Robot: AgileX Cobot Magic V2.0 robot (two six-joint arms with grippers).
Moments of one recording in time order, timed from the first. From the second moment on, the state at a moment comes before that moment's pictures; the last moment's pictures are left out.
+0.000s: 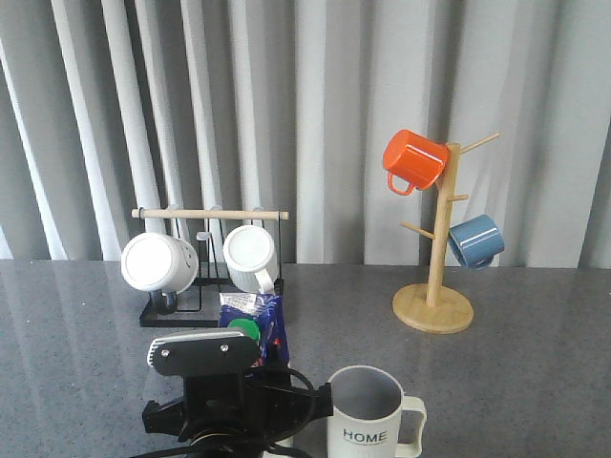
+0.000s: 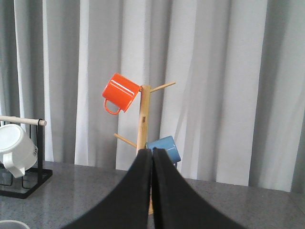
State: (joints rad) left arm -0.91 1.75 -1.01 -1.23 -0.92 0.69; right arm 0.04 0.57 -0.45 -0.12 -0.20 0.04
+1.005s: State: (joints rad) left arm -0.91 1.75 -1.01 -1.21 -0.96 0.69; right arm 0.04 0.57 -0.45 -0.12 -0.20 0.04
